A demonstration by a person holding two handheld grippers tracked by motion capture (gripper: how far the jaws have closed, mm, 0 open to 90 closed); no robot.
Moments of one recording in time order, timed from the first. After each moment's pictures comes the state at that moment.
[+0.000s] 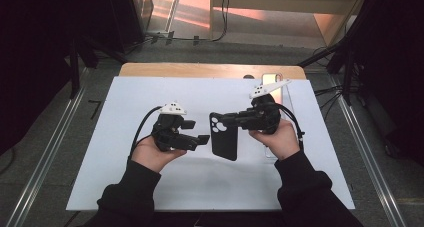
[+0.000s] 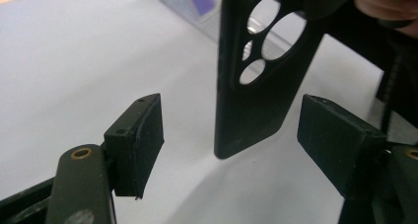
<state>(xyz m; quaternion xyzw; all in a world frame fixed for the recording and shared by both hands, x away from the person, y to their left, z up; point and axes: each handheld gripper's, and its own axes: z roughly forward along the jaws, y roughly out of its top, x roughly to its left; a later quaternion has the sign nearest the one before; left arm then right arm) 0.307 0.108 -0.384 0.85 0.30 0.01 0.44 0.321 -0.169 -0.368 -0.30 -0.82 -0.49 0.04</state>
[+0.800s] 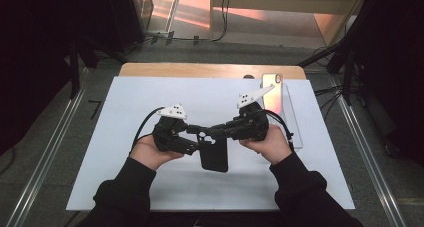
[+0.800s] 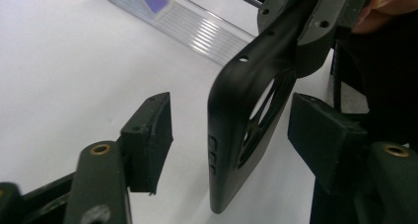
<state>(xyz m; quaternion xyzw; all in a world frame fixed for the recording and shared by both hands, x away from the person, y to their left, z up) 0.311 0.109 -0.391 0.86 0.23 -0.05 0.45 0.315 -0.143 -0.377 -0.23 -0.83 -0.50 0.10</state>
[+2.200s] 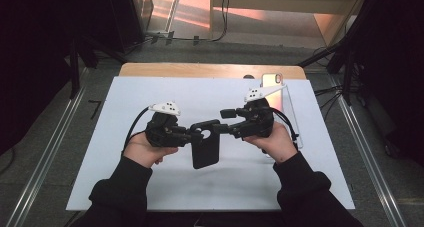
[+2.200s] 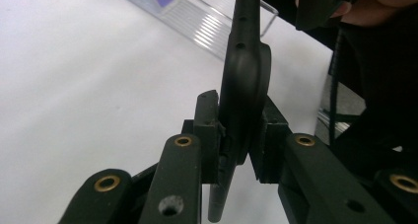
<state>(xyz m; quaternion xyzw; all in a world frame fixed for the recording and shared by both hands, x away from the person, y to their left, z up) 0.311 0.123 -0.376 0.86 0.26 -0.04 0.44 0.318 -0.157 -0.374 -0.28 -0.80 -0.52 0.02</state>
